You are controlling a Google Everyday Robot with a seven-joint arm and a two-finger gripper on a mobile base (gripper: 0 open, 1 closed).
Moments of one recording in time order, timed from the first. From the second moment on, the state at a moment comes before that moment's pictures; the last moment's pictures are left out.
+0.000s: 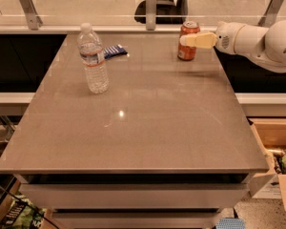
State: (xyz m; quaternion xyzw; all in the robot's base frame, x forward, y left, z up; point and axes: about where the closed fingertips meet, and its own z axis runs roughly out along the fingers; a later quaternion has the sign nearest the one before) arm 0.781 -0.204 0.909 -0.24 0.73 0.22 0.60
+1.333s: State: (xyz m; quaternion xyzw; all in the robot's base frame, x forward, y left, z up) arm 0.794 -0.181 0.912 -0.27 0.72 0.23 0.60
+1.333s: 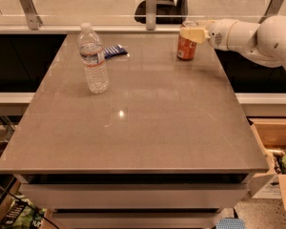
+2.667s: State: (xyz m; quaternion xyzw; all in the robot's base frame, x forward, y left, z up) arm 0.787 -0.172 0.923 -0.28 0.72 0.24 0.59
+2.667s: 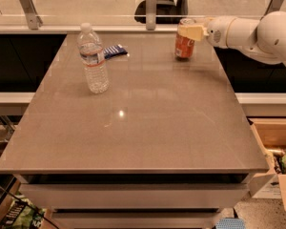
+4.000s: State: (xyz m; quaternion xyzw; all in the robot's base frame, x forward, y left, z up) arm 0.712 -0.148 0.982 -0.32 0.69 0.26 0.59
